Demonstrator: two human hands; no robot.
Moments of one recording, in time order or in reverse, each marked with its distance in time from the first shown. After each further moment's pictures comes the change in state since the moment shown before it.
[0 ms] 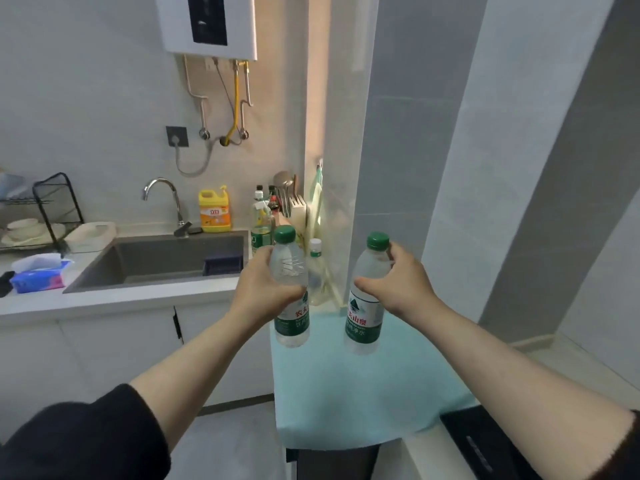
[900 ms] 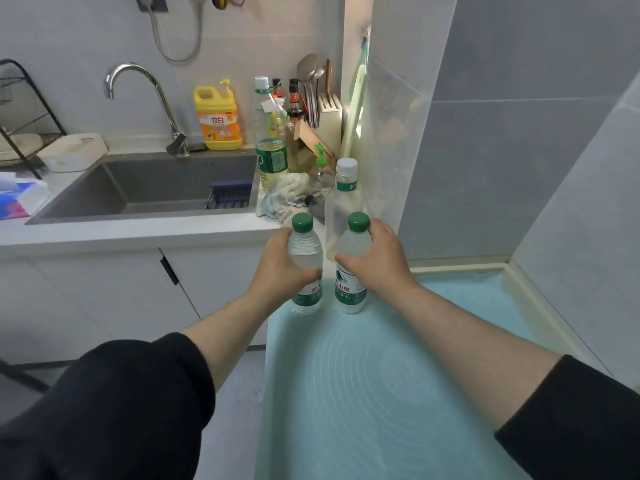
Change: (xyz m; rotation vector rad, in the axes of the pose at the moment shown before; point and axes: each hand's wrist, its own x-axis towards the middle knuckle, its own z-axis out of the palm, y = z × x) left_hand 0.193 -0.281 0.152 0.172 0.004 -0.231; right_hand 0.213 0.252 0.227 -0.077 -0.176 0.009
